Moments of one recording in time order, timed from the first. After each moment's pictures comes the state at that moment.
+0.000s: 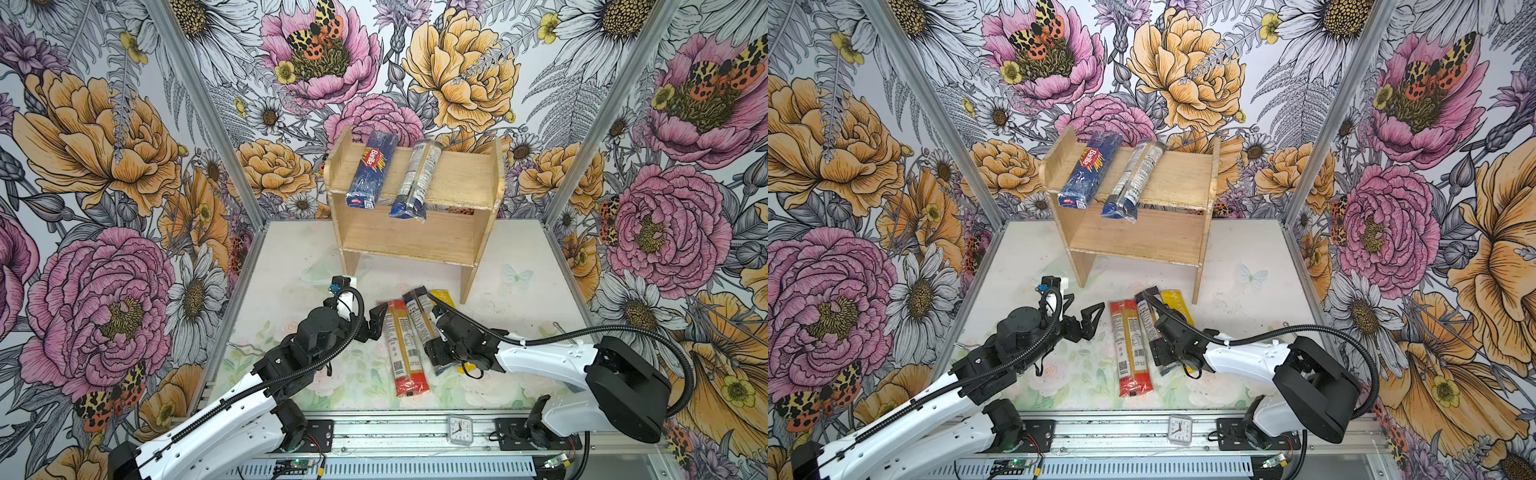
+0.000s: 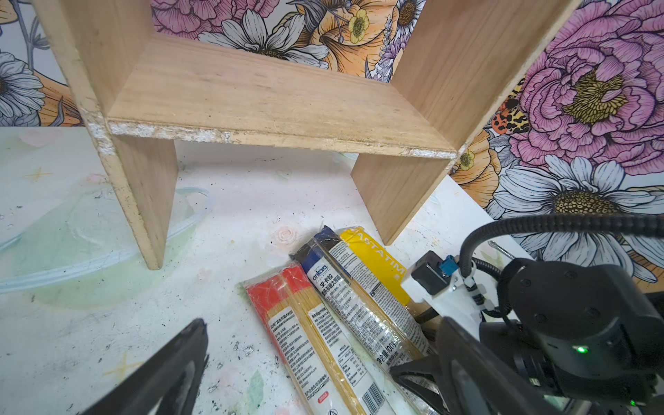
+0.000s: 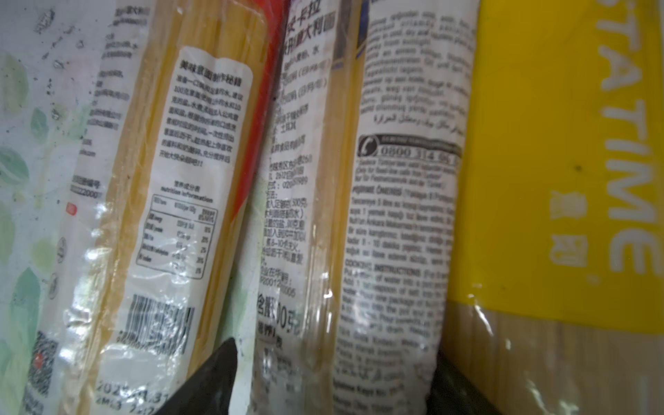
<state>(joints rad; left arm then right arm) -0.82 0.72 0.62 -0.19 -0.27 -0.38 0.85 1.42 0.62 -0.24 0.06 0.43</state>
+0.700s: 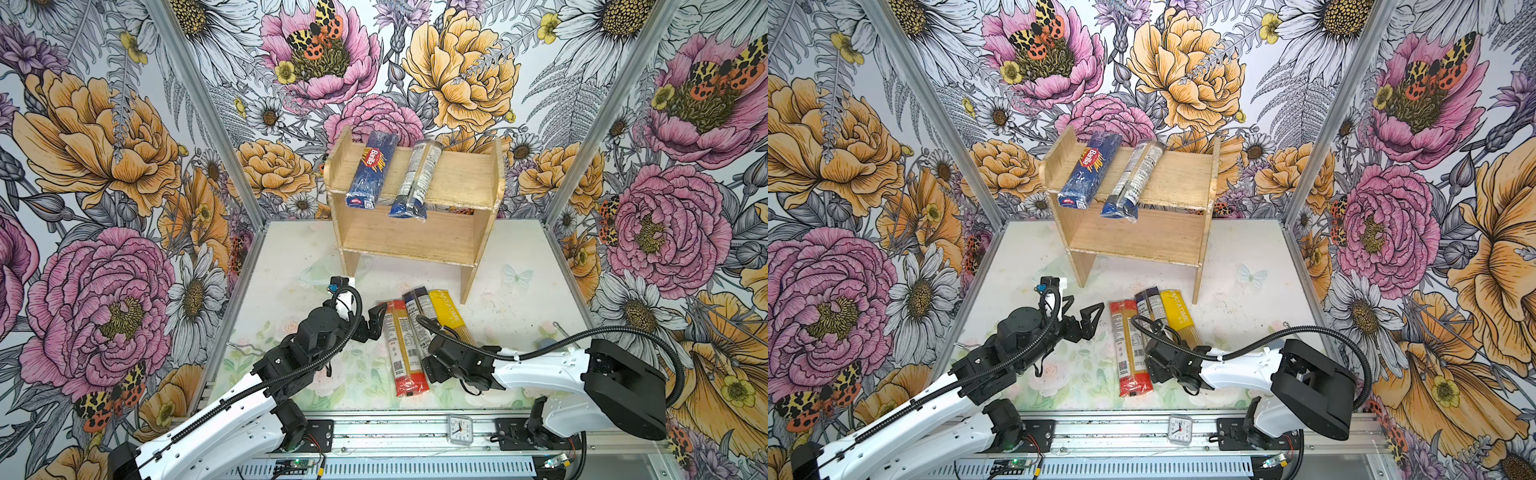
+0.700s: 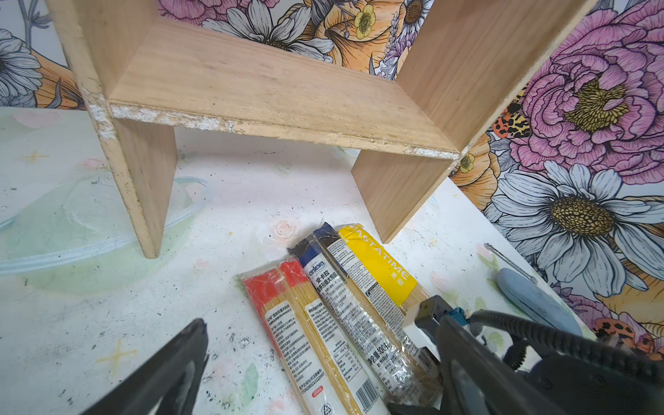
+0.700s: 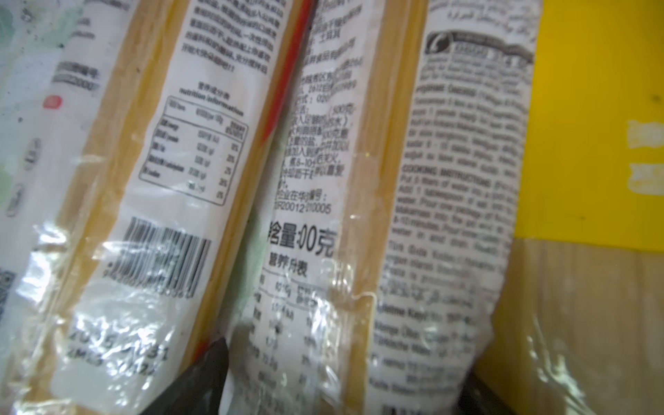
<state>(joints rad) -0.82 0.72 0.62 -0.21 -0.27 -0.43 1.04 1.41 0.54 -0.19 0.25 0.50</state>
